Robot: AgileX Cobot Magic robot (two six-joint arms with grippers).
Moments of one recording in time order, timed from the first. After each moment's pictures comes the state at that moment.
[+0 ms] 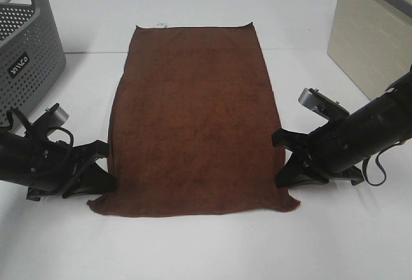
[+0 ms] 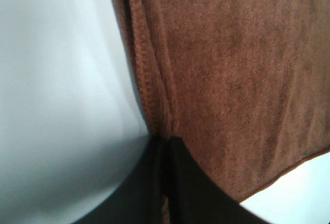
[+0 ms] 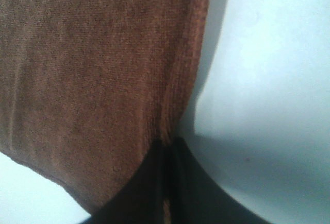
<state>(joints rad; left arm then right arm) -0.15 1.99 -0.67 -1.69 0.56 1.29 0.15 1.95 -0.79 1.10 0.53 -0.81</state>
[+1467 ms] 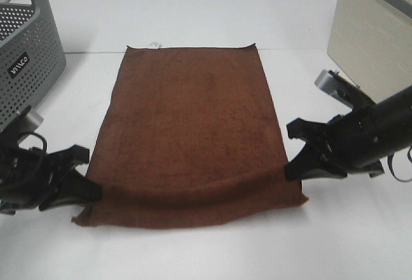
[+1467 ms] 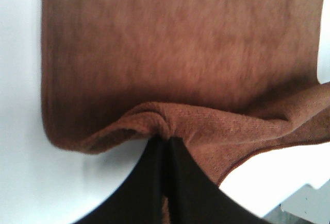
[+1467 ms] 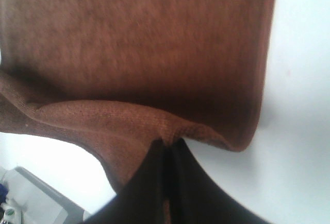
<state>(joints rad) -0.15 1.76 -0.50 -1.66 0.55 1.19 0.15 1.70 -0.68 1.03 0.59 -0.76</state>
